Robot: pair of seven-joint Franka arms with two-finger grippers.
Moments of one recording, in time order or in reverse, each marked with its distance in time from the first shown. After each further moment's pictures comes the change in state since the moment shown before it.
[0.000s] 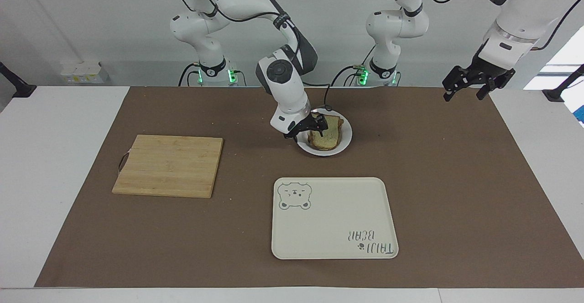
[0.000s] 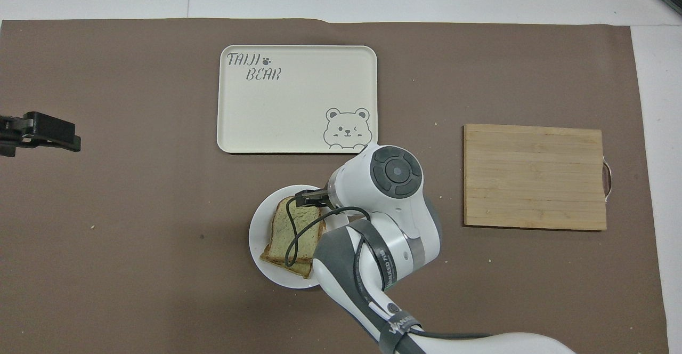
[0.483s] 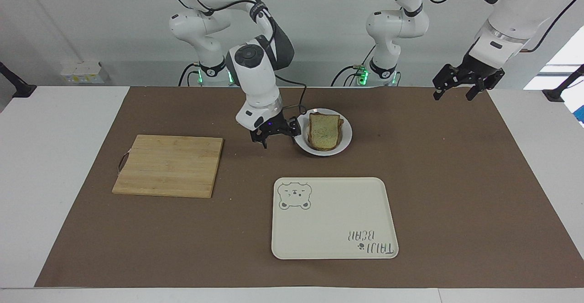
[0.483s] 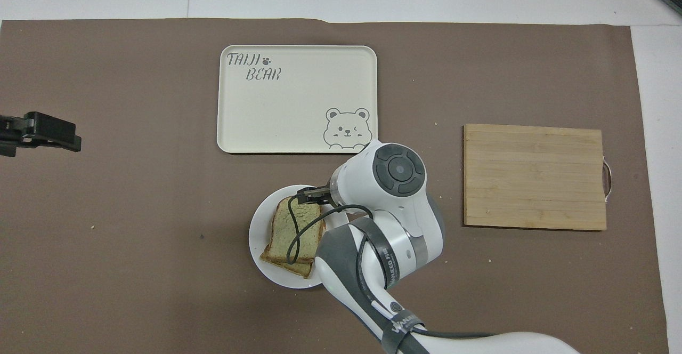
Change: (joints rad) left arm -0.004 -0.004 -0.018 -0.012 -0.083 0.000 -0.004; right arm -0.149 -0.113 -0.006 0.018 -0.170 -0.114 -0.001
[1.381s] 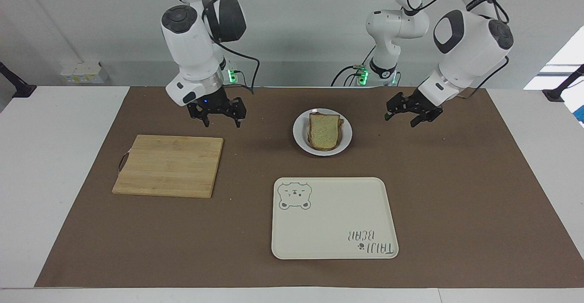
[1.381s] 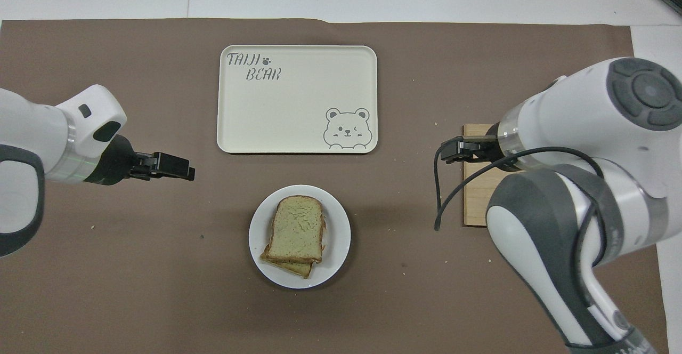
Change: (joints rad) left arm -0.096 -0.051 -0.009 -0.469 -0.246 0.395 0.135; right arm -0.231 -0.161 -0.004 0.065 -0.079 -0.349 -0.073
